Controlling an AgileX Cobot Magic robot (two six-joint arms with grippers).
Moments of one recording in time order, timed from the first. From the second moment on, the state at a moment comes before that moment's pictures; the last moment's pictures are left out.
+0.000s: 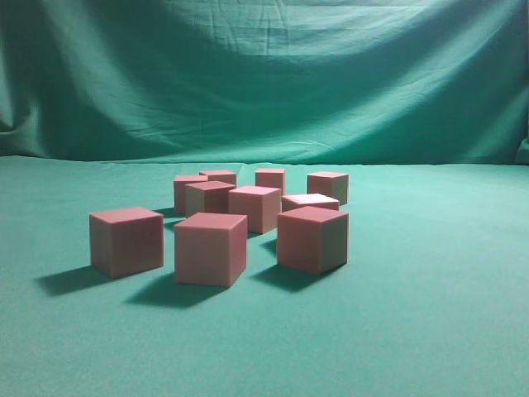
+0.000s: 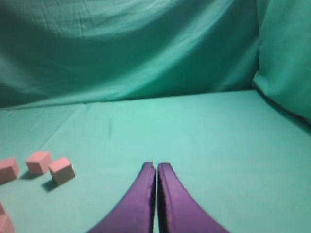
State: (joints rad) left arm 0.00 -0.01 0.02 0.02 0.35 0.01; right arm 0.11 -0.01 0.03 0.04 0.14 0.07
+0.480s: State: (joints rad) left arm 0.00 -0.01 0.02 0.02 0.35 0.01; right arm 0.11 -0.01 0.03 0.04 0.39 0.07
